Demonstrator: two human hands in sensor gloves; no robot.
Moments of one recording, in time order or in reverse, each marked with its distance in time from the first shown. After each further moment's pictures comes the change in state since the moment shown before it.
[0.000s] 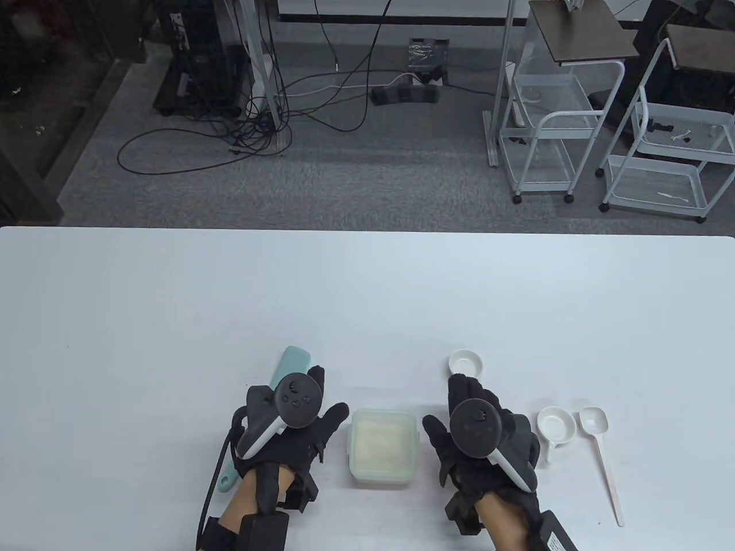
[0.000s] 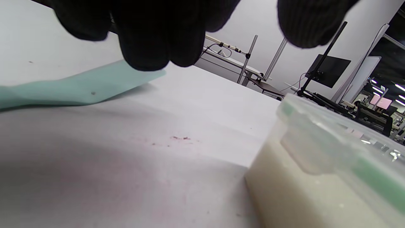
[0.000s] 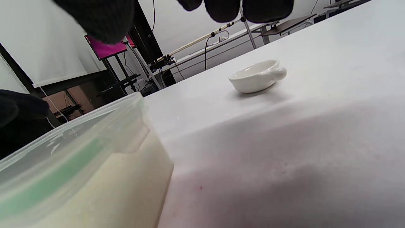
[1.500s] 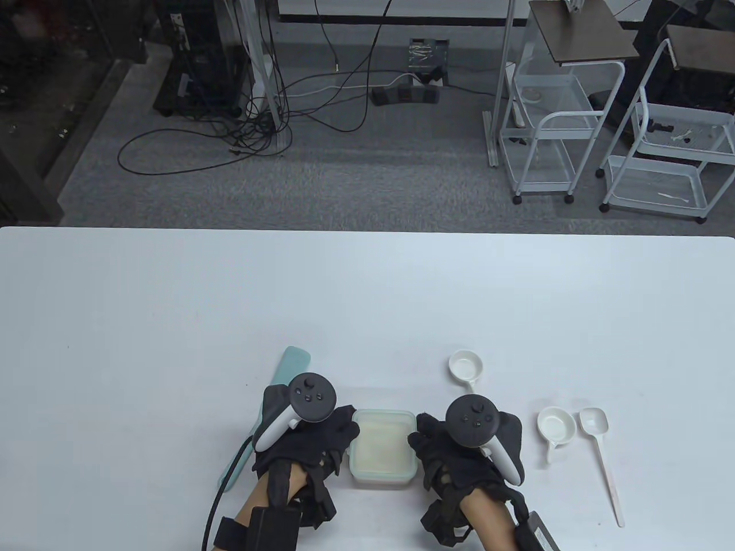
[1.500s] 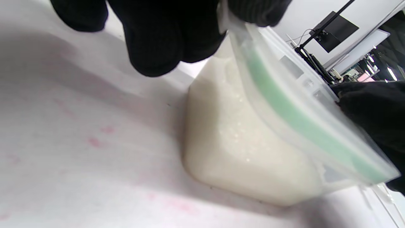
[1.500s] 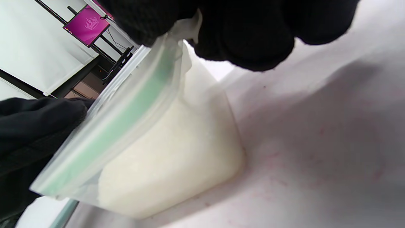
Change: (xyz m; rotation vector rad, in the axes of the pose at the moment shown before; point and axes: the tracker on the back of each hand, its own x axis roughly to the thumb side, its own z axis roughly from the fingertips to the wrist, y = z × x) left_hand 0.010 -0.031 -0.009 -0.323 -0.009 0.220; right_hand 0.001 0.034 -0.009 0.207 0.048 -0.298
